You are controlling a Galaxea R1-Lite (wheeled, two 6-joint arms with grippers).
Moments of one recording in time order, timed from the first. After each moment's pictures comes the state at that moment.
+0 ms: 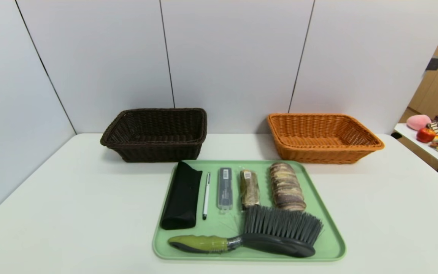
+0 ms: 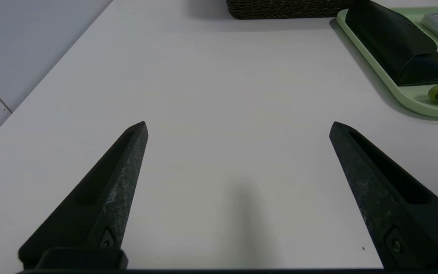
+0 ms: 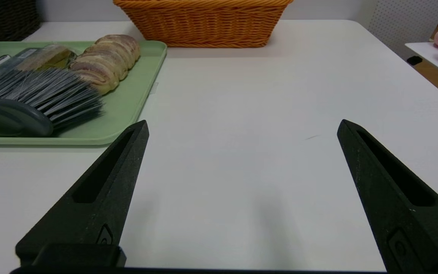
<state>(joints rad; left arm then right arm) 0.00 0.00 -0.02 0.05 0.00 0.00 0.00 0.00 0.00 0.00 0.00 0.00</state>
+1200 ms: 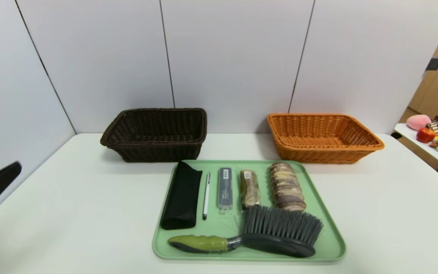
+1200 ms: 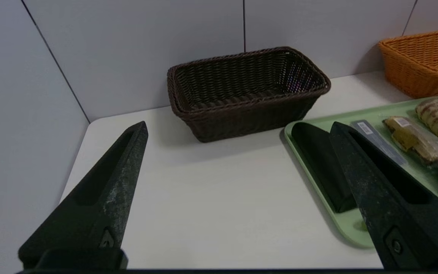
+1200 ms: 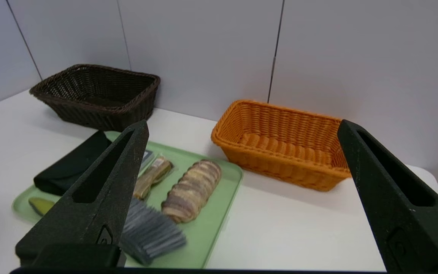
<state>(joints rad) 0.00 0.73 -0.52 -0.27 -0.19 0.07 0.00 0.72 -0.69 -0.13 0.32 -0.01</state>
